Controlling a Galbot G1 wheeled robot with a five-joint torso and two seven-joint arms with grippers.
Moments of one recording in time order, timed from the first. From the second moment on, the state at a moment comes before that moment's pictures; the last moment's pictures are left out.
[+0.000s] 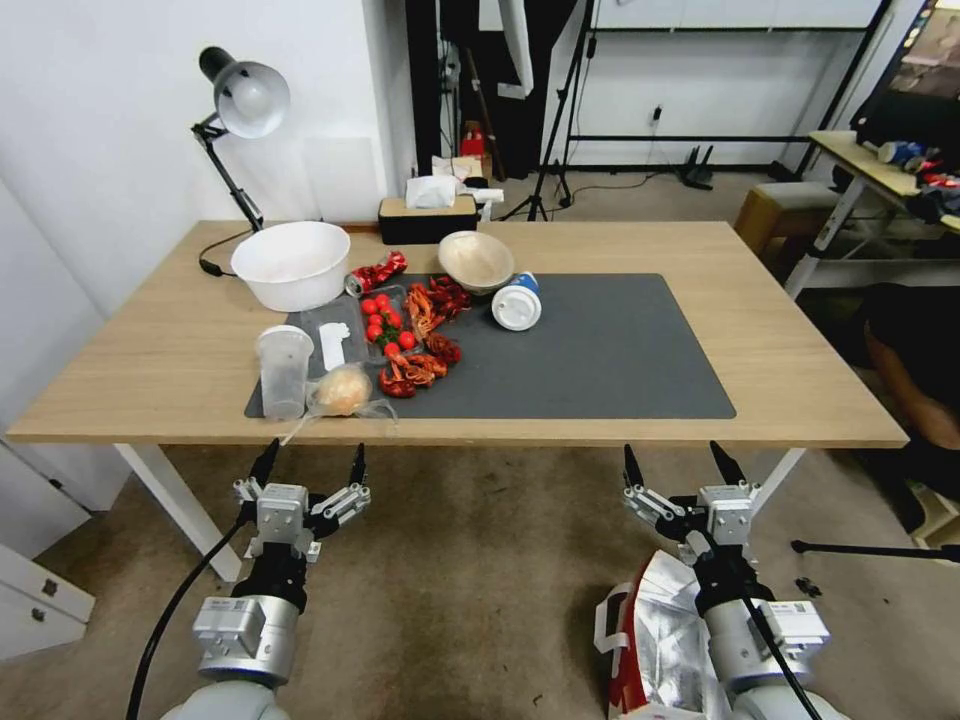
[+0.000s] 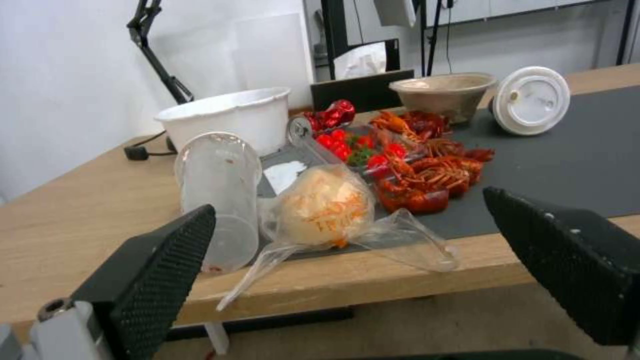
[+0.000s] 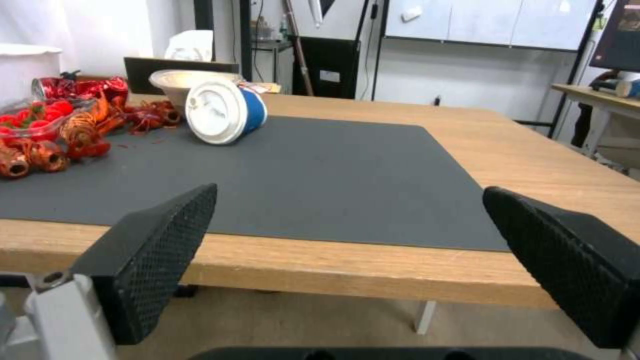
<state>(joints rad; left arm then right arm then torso) 1.80 -1.50 -0.55 -2.30 0.00 0.00 0.00 -1.80 1.50 0.55 2.30 0.00 0.00 0.00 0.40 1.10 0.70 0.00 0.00</state>
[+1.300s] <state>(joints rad) 1.73 -1.40 -0.52 -2.23 -0.14 -0.17 -0.08 -1.79 1.49 0.68 2.36 0.08 0.09 -0.04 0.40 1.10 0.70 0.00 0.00</state>
